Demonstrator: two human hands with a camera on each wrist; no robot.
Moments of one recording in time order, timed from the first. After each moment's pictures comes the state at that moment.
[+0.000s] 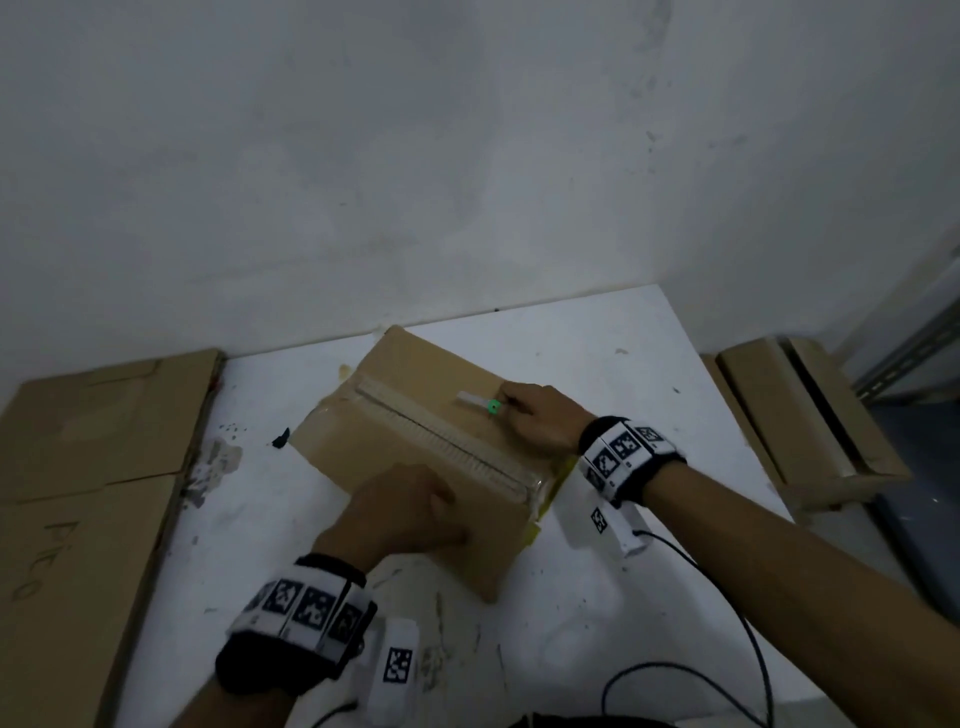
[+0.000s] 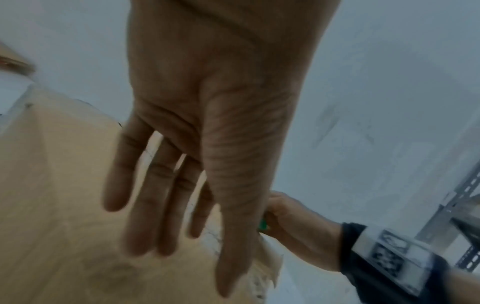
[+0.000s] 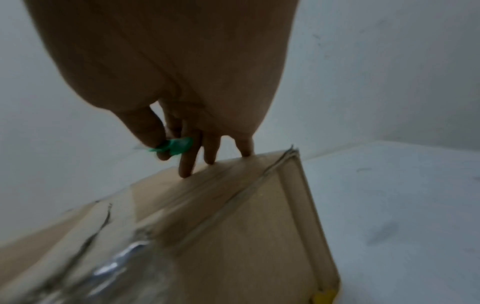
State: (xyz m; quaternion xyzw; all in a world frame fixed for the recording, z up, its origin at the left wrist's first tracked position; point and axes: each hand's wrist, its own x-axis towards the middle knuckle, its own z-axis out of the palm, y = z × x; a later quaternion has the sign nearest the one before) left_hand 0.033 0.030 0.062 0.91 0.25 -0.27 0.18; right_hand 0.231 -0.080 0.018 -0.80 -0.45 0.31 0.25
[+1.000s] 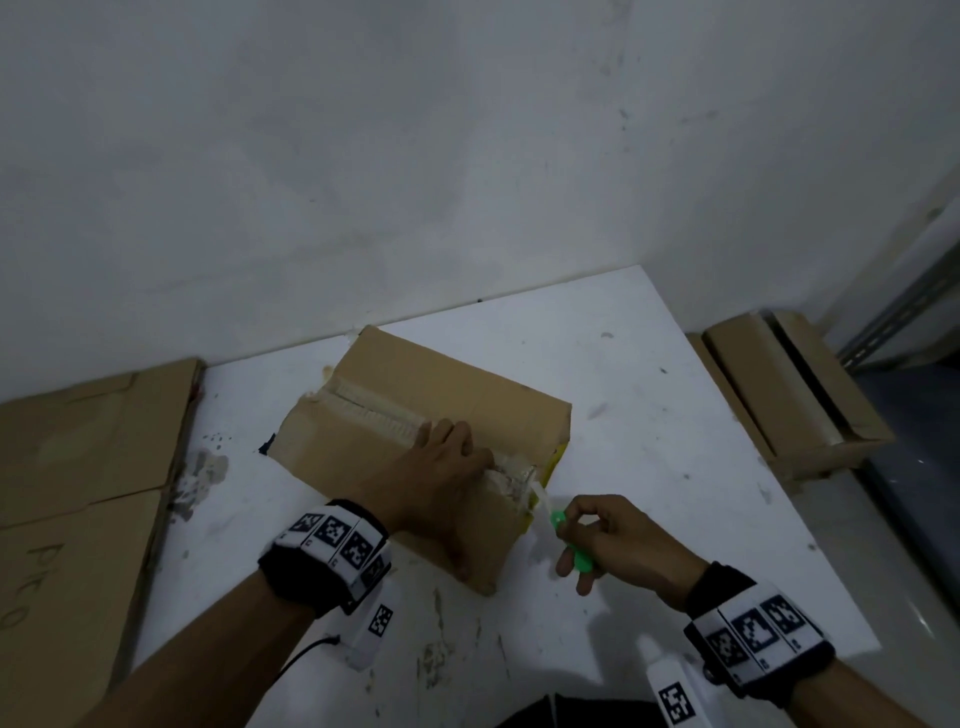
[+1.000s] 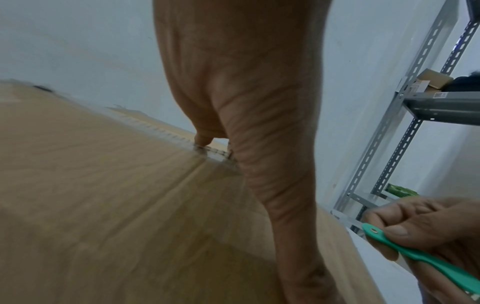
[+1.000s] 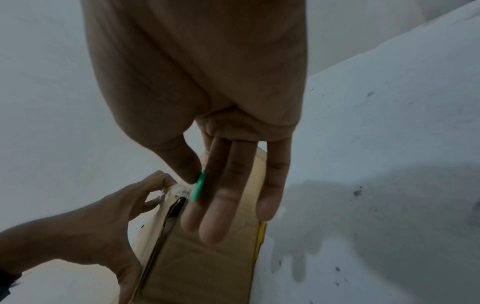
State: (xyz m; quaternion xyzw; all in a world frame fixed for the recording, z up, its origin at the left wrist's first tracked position) left_hand 0.071 0.040 0.028 0.97 -0.05 -0.24 0.01; right_hand 0.146 -0.207 0.008 -0.72 -0.16 0.50 0.45
